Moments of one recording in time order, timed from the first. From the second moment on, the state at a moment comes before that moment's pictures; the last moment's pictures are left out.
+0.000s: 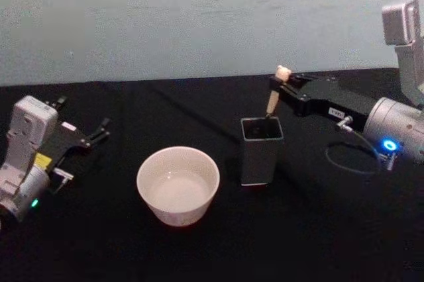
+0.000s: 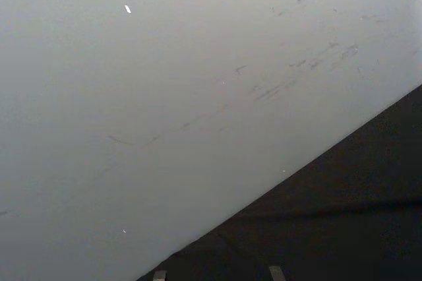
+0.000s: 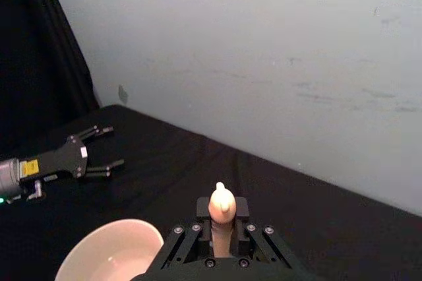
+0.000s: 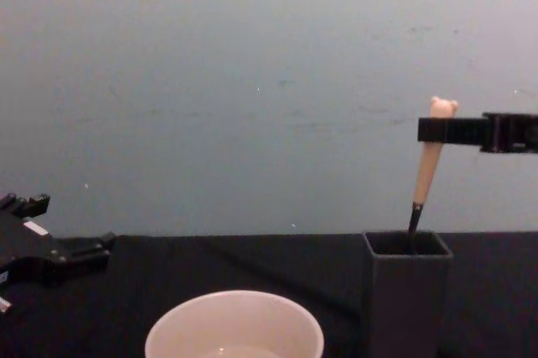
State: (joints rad) left arm -0.20 0.60 0.45 -1.41 -0.25 -0.12 0.03; right arm 0.32 0.65 -0.43 -1.68 0.78 0.30 0.33
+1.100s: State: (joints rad) left arm -0.20 0.60 0.45 -1.41 -0.25 -0.12 0.03; right arm 0.33 0.62 -0.48 -1.60 0.70 0.35 0.35
